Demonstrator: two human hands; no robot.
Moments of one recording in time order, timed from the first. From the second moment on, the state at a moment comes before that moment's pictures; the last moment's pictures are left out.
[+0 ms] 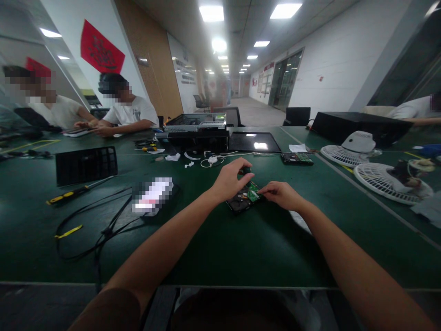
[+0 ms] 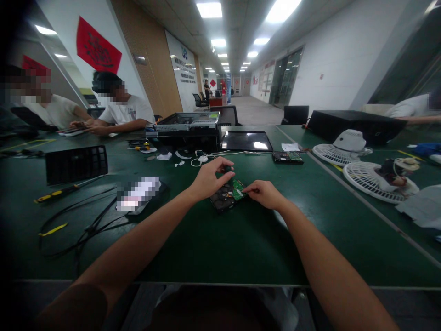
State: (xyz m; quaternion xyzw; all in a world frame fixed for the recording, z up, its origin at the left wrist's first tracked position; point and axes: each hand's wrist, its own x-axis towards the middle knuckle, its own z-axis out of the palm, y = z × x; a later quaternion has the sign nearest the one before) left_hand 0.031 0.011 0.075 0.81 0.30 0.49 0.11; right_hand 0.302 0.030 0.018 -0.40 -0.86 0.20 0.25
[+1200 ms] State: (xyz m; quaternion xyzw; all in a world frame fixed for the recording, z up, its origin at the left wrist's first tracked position) left_hand 0.032 0.004 0.084 0.81 0.31 0.49 0.08; right_hand 0.290 0.026 0.015 -0.36 -0.89 0.17 0.24
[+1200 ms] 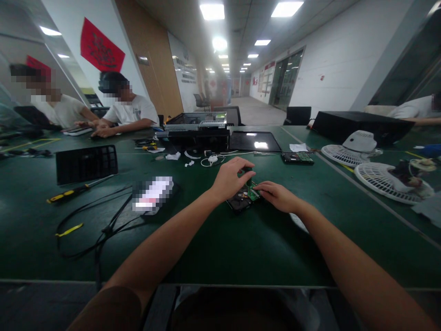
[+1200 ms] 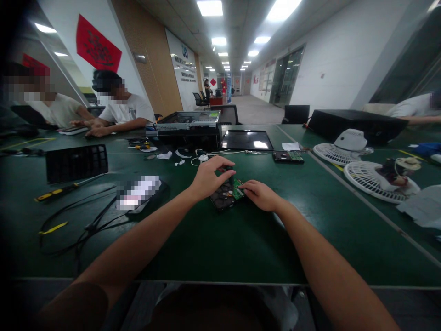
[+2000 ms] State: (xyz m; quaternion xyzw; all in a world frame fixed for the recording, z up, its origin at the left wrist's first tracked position) left_hand 0.032 0.002 0.082 0.83 0.32 0.46 0.07; right_hand 0.287 0.021 0.021 -0.36 -0.89 0.17 0.22
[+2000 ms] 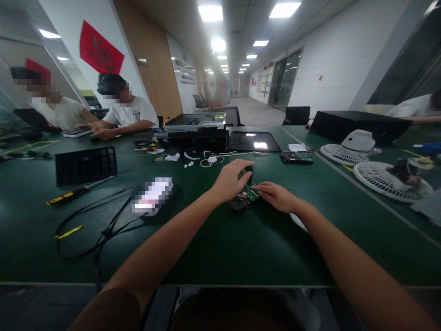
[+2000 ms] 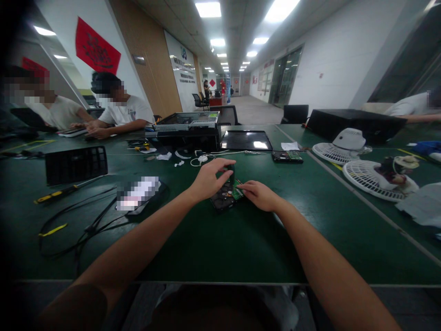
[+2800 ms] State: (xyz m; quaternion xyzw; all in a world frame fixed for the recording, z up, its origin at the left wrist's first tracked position) left_hand 0.033 0.000 0.083 0.83 0.30 0.46 0.09; right_hand 0.285 0.020 0.025 -0.37 -0.89 0.16 0.21
